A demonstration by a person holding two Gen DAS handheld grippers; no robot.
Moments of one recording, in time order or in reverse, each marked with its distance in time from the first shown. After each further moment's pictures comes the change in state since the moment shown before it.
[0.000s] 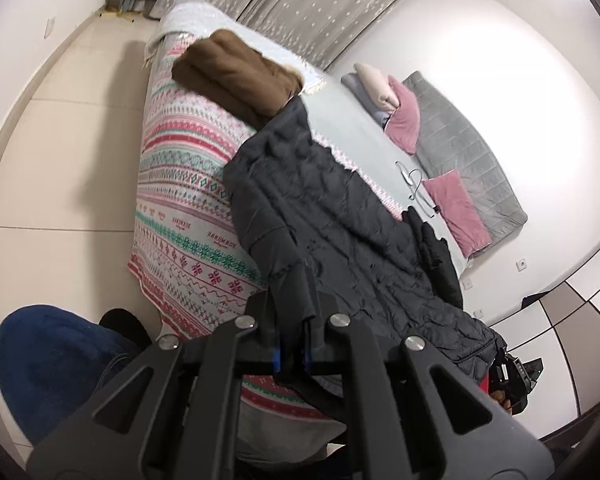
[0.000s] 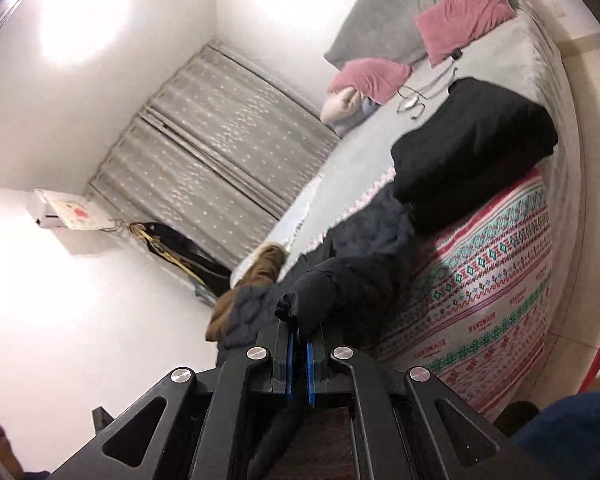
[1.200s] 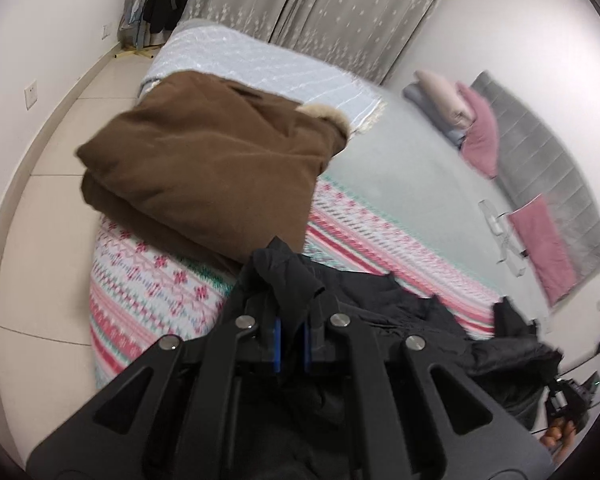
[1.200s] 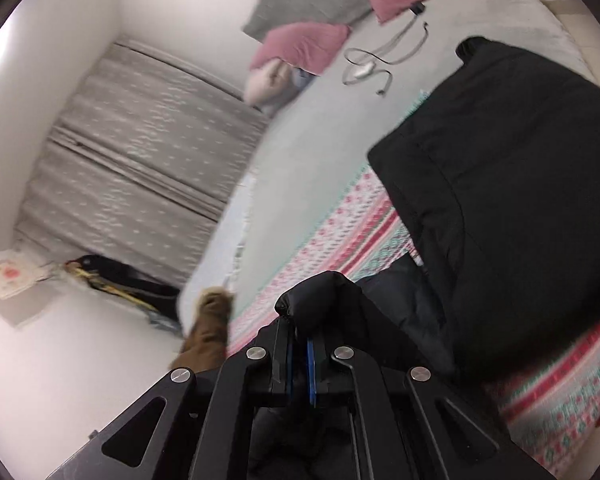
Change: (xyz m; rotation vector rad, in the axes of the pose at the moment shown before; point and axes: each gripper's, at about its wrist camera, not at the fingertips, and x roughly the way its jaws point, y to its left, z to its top) left arm 0.293 -0.049 0.208 0.055 -0.034 0.318; right arm 0.306 -0.059 0.174 0.213 0.139 -0.278
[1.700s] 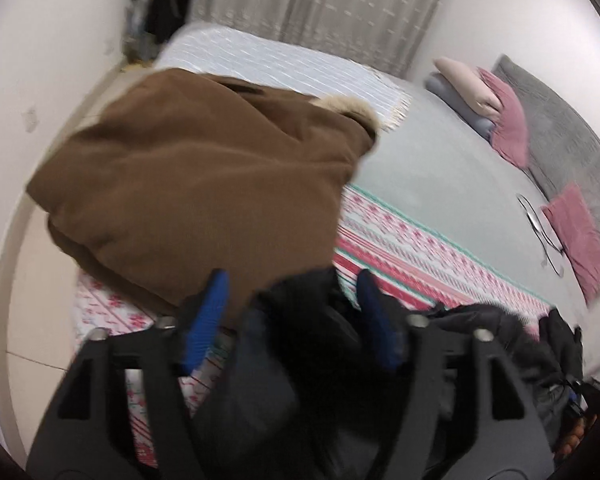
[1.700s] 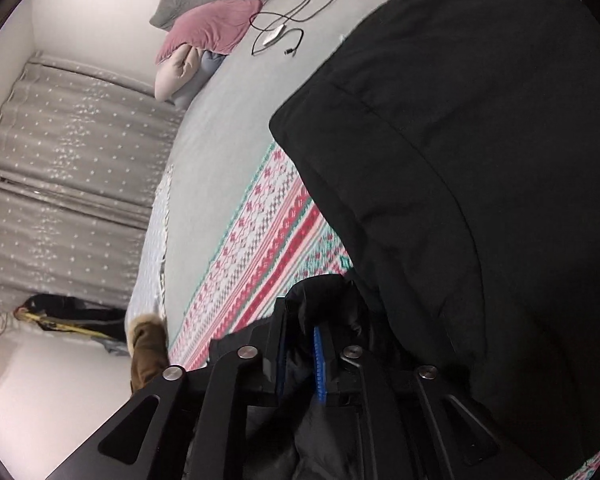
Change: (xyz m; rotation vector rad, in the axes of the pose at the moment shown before) left arm 0.056 -0.005 0.023 0.021 -0.040 0.106; right arm 0.074 -0.041 0.026 0.158 0.022 -0.195
